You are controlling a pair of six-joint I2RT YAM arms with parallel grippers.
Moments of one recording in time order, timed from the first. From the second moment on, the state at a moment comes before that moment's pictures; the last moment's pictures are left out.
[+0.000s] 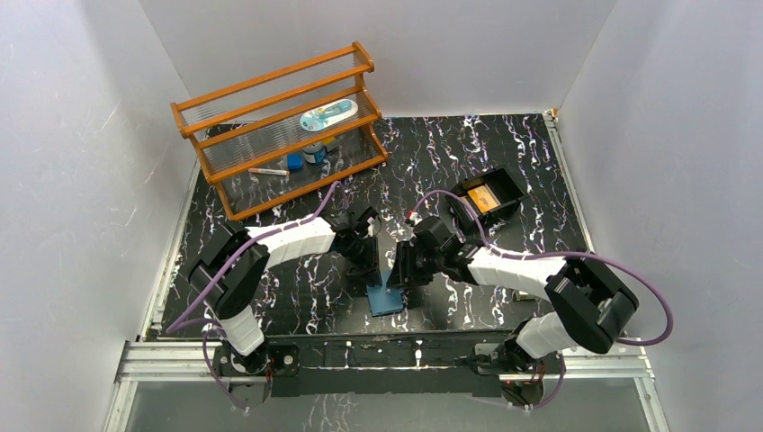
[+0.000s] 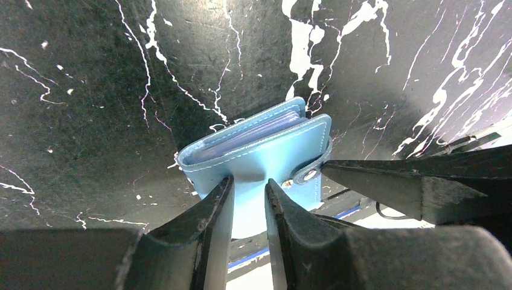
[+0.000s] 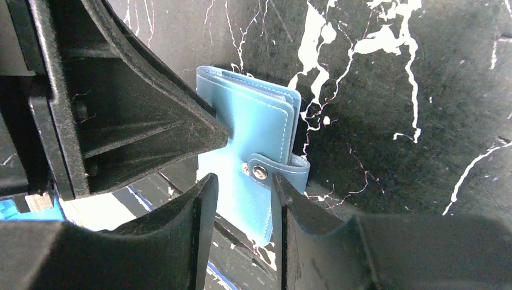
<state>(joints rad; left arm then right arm) -0.77 1.72 1.01 -0.55 0.28 -0.82 0.83 1.41 0.65 -0.09 -0.30 0.76</state>
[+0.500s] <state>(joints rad) -0.77 1.72 1.01 -0.55 0.28 -0.82 0.90 1.46 0.70 -0.13 -0.28 0.75</state>
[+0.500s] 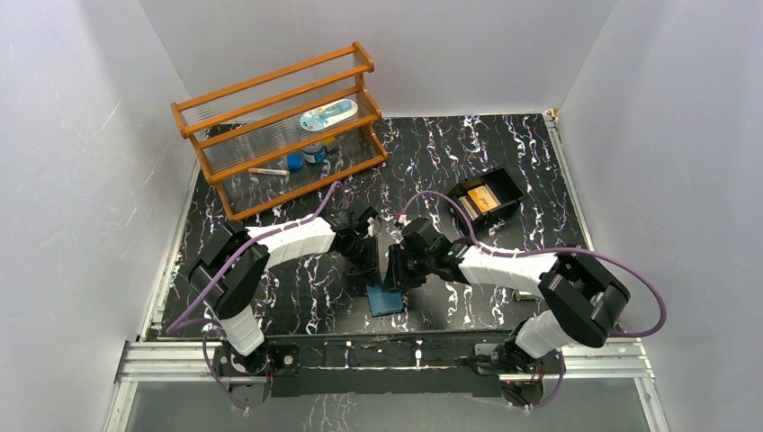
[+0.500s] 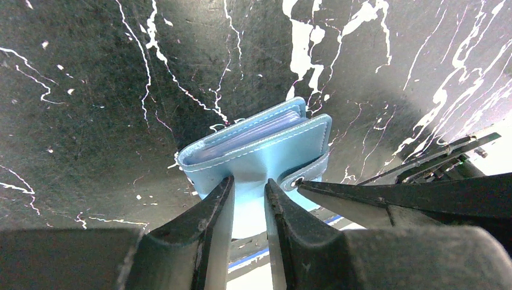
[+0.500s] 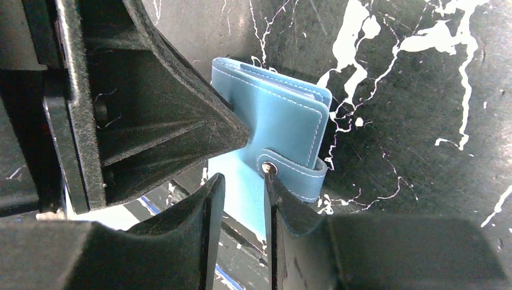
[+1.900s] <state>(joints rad) -0.77 1.72 1.01 -0.55 0.29 -0.82 0.94 1.49 0.82 -0.30 -0.13 0.74</state>
